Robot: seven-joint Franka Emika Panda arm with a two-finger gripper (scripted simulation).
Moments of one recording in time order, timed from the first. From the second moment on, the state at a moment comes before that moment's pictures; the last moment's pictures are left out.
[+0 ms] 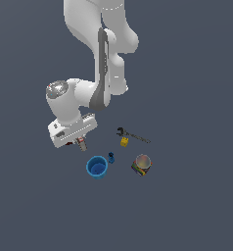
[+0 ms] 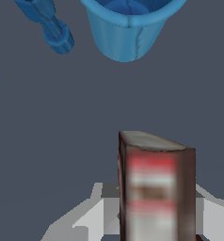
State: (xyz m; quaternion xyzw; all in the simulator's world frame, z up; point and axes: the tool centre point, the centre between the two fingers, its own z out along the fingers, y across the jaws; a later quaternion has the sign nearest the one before) arm -0.025 -0.180 0.090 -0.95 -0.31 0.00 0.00
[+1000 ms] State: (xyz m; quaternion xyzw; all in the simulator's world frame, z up) arm -0.052 0.011 0.221 -0.95 -0.31 0.00 0.00
